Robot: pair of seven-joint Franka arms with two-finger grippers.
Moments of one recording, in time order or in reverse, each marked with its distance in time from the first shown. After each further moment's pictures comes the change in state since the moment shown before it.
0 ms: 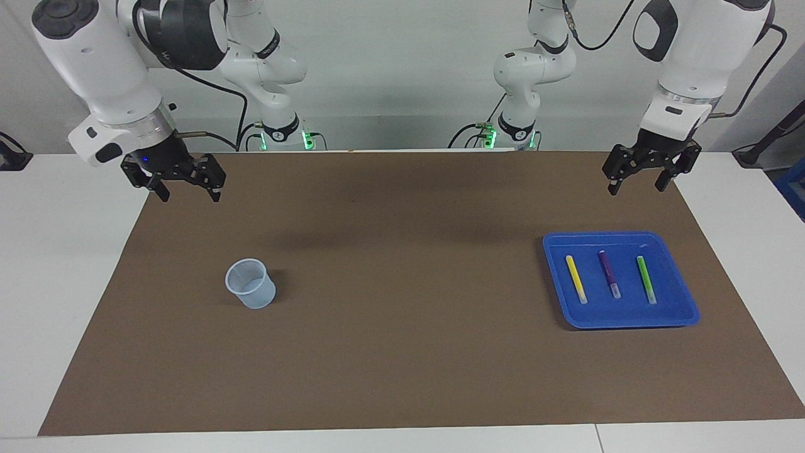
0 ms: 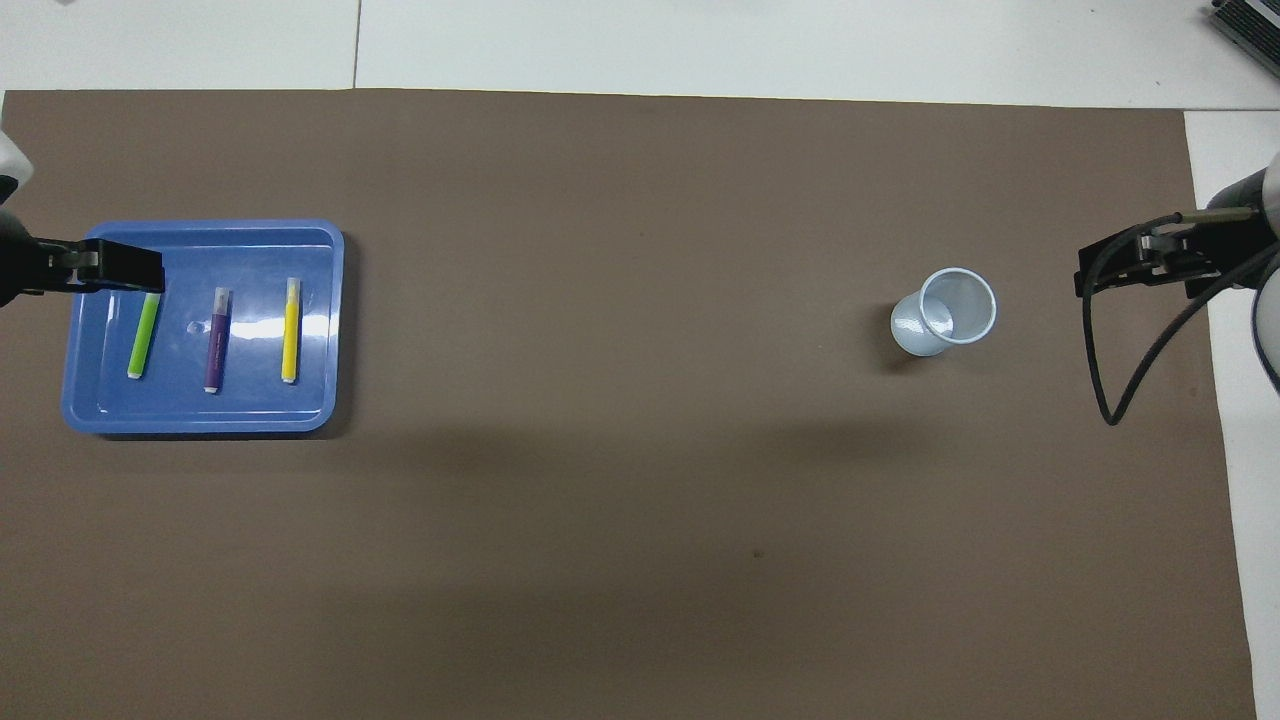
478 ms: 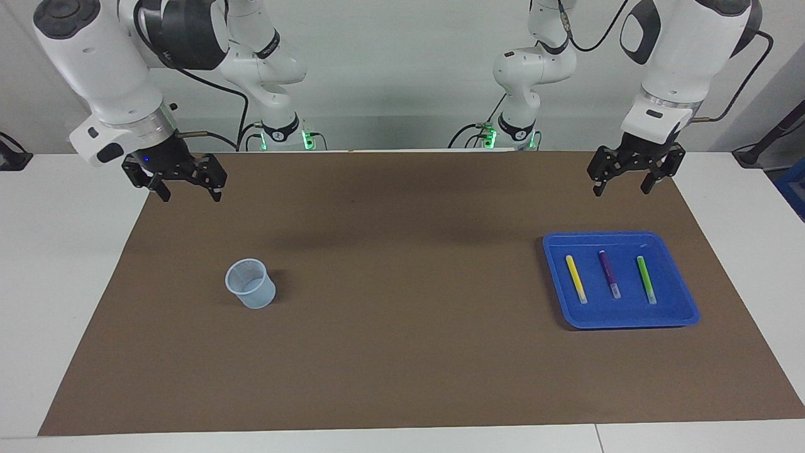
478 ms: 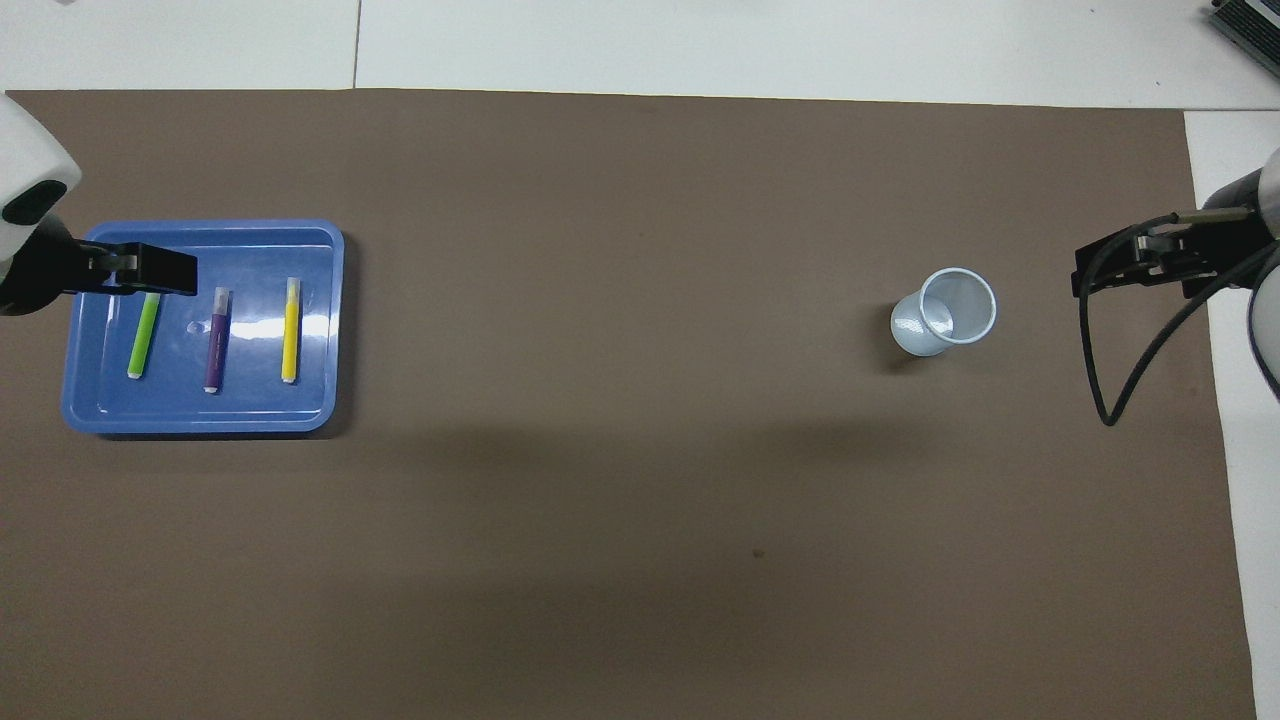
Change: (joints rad) left arm -0.050 0.003 -0.001 0.006 0.000 -0.035 -0.026; right arm 0.000 0.000 0.000 0.000 0.000 0.000 0.000
